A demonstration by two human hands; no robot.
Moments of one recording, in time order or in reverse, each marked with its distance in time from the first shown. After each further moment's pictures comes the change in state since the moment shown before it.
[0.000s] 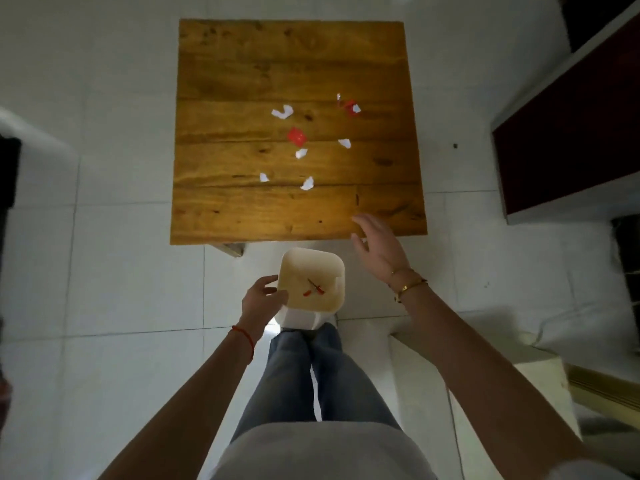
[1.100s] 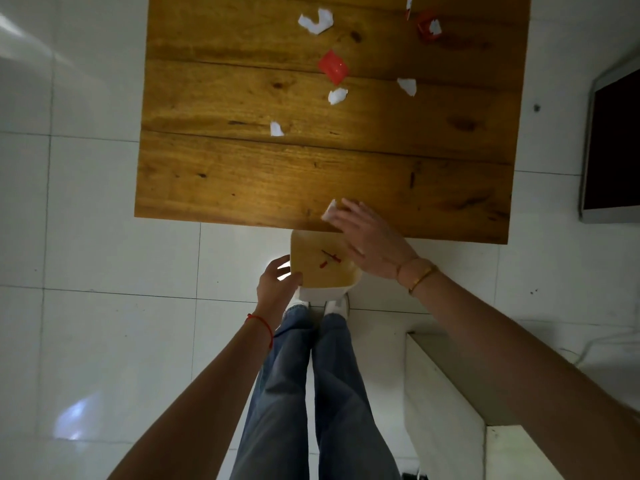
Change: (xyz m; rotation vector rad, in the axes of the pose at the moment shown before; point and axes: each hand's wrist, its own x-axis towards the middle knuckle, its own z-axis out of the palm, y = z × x) left_hand 0.182 -0.054 0.058 -0.261 0.093 -0.112; right_hand 0.126 0.074 0.144 -0.361 -0.322 -0.522
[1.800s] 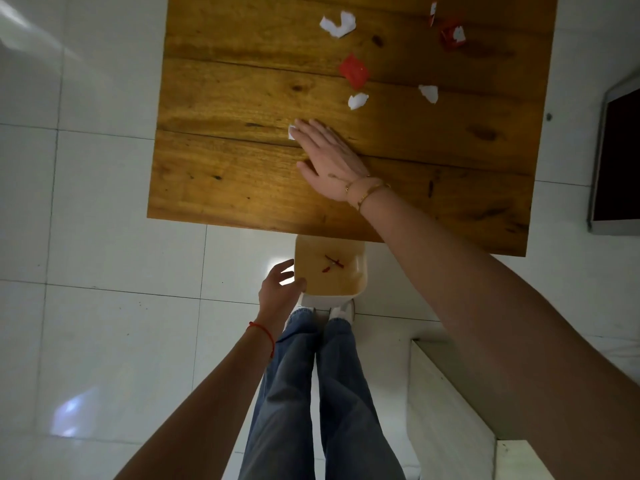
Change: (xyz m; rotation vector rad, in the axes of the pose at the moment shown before) left_hand 0.013 -0.003 -0.020 0.014 0.005 0.044; right_hand 0.155 -0.021 -0.058 0.052 0.074 0.074
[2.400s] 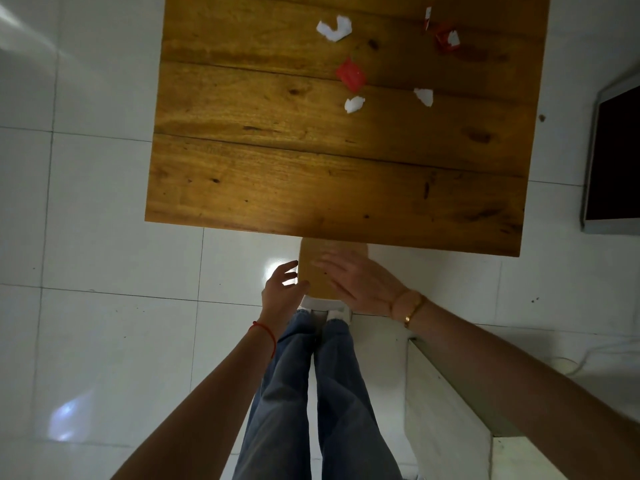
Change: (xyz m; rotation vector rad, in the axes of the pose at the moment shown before) left_hand -0.005 0.006 0.007 0.069 -0.023 0.025; right_hand -0.165 -0.012 0.063 0.058 -0.191 -0.192
